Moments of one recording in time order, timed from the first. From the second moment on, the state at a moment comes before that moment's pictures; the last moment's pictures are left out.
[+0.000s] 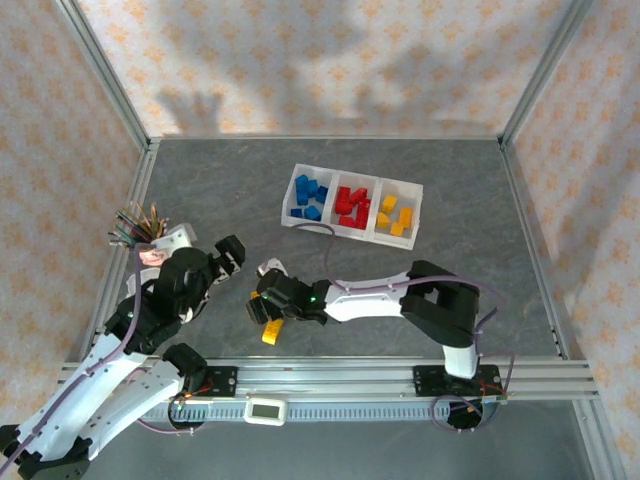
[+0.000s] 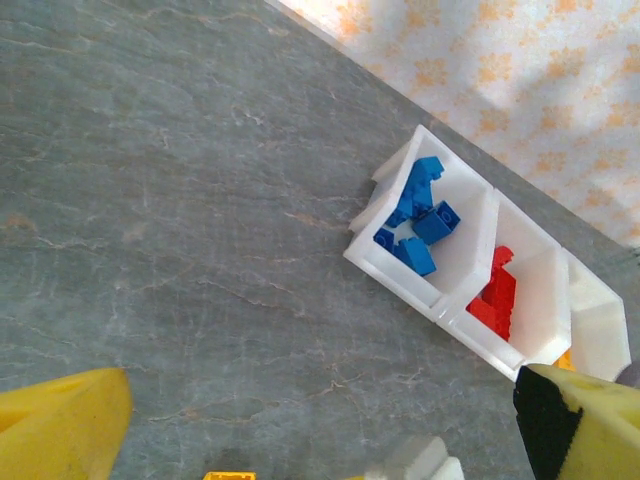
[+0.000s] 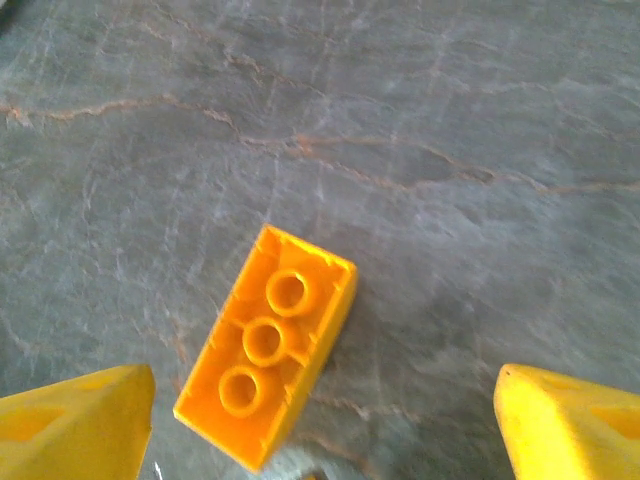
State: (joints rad) left arm -0.57 0.58 0.75 -0.75 -0.45 -0.89; right arm 1.23 1.91 1.16 -0.09 0.18 0.59
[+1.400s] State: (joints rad) left arm -0.57 0.57 0.75 -0.77 -0.47 -0.91; right arm 1.23 2.01 1.28 -0.28 0.31 0.53
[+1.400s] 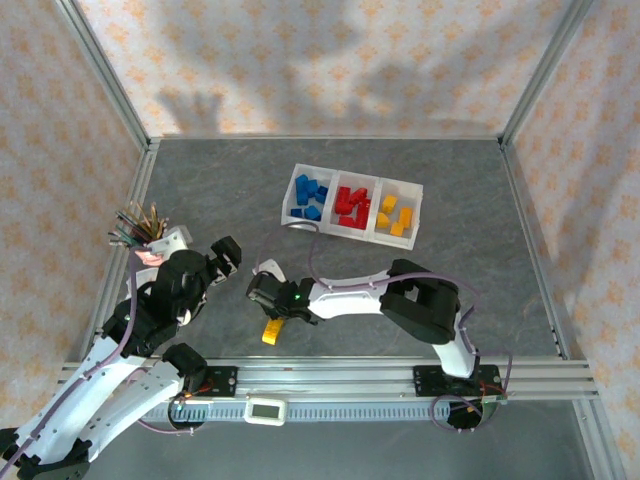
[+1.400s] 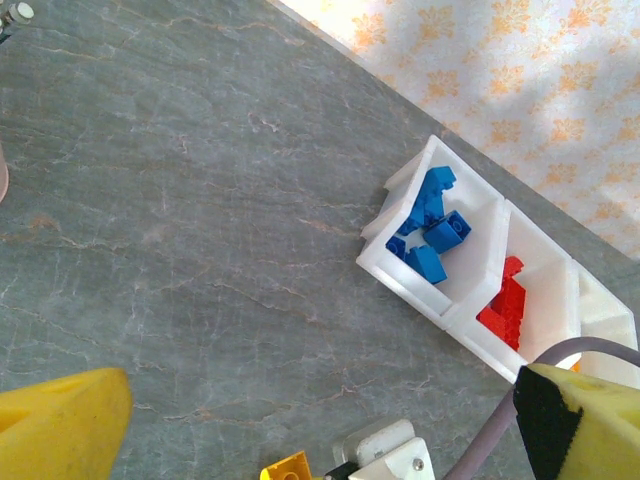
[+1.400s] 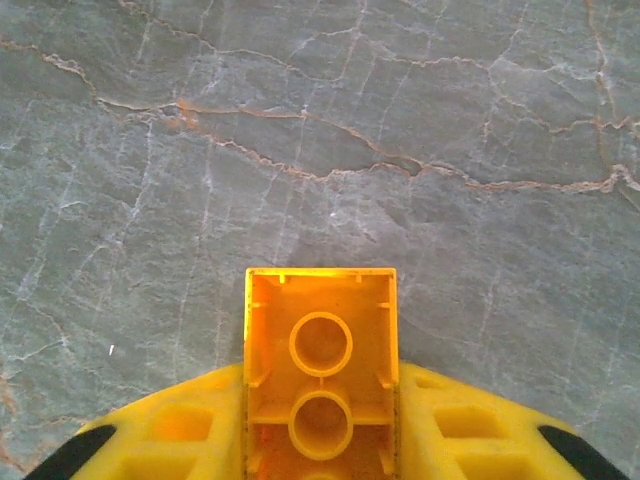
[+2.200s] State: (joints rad) left arm -0.57 0.86 0.75 -0.44 -0.25 -0.83; right arm 0.70 1.49 1.04 -0.32 0.33 0.56
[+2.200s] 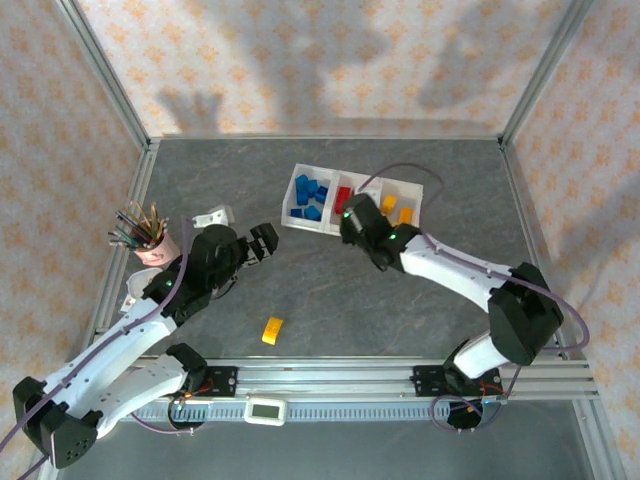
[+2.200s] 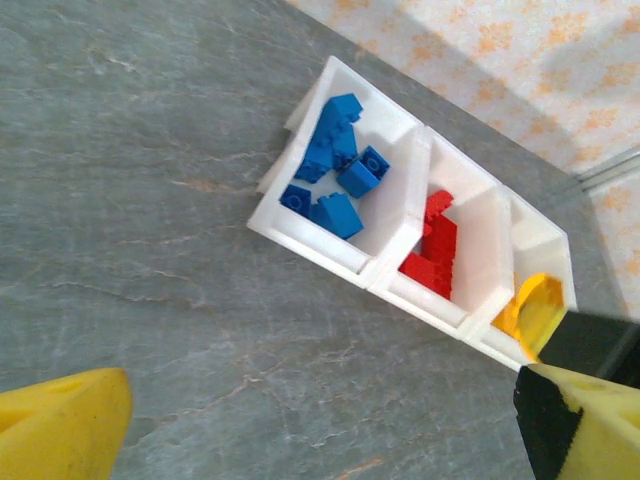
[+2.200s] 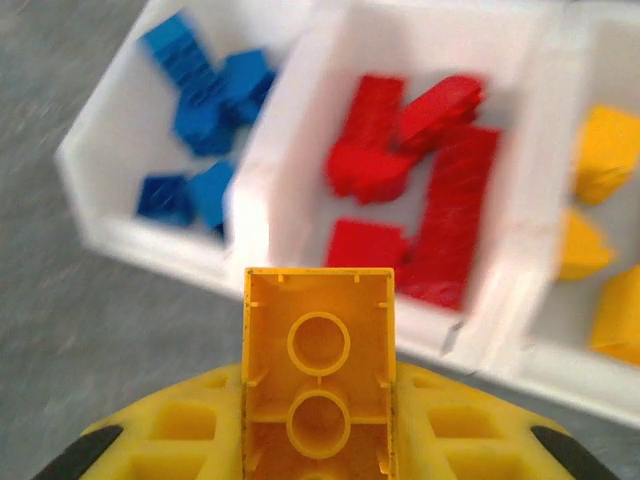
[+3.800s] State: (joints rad) left arm -0.54 0.69 0.71 -0.52 -0.26 -0.83; right arm 1.09 1.62 1.07 -0.34 0.28 0.67
